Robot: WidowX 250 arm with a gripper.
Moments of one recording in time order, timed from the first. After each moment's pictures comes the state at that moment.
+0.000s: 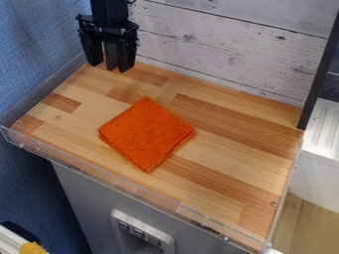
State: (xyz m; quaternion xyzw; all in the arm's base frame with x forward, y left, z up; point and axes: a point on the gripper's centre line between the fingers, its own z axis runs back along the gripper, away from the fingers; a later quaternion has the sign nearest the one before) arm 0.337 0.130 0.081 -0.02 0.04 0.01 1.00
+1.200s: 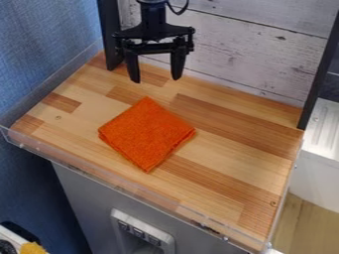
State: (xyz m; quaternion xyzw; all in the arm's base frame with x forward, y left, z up) arm 0.336 0.051 0.089 0.01 -0.02 0.32 0.95
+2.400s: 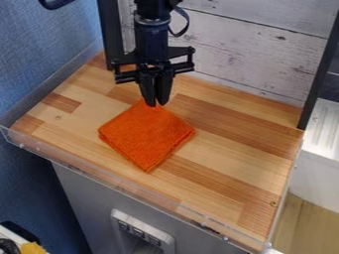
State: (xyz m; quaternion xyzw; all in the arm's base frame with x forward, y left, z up) arm 0.301 0.034 0.075 0.01 0.01 0.40 0.92
